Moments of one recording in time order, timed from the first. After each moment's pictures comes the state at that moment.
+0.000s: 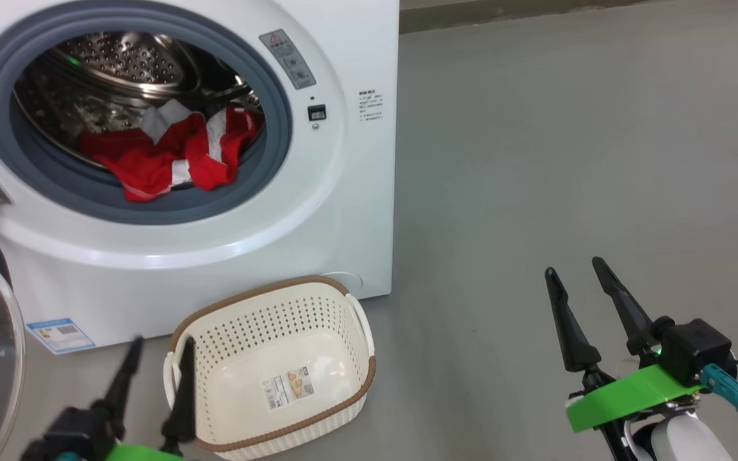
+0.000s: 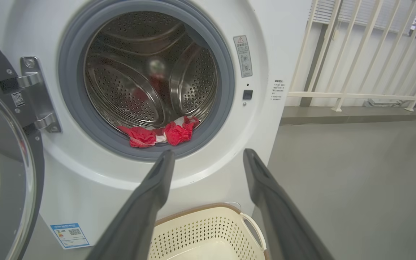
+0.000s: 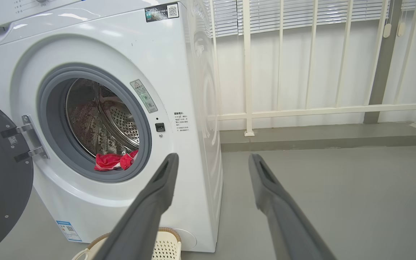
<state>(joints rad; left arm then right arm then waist) -0.08 0.08 0.04 0.24 -0.23 -0.11 -0.25 -0.12 -0.06 0.07 0.21 0.31 0.12 -0.26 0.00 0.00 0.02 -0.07</state>
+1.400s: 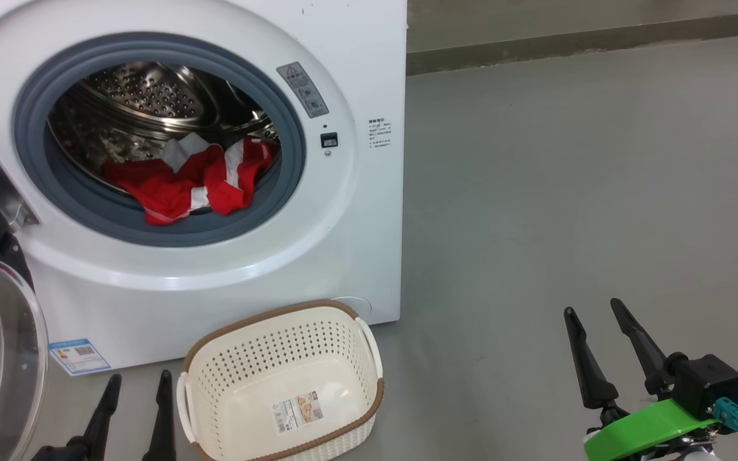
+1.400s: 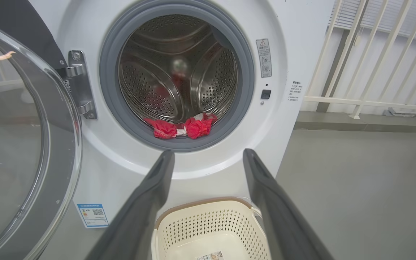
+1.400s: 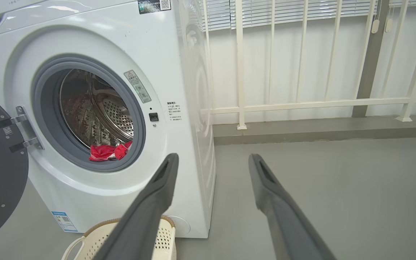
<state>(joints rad) 0.02 0.05 0.11 0.23 -0.22 -0.12 -0.25 -0.02 -0.08 0.04 0.21 0.31 0.12 -0.26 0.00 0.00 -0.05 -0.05</state>
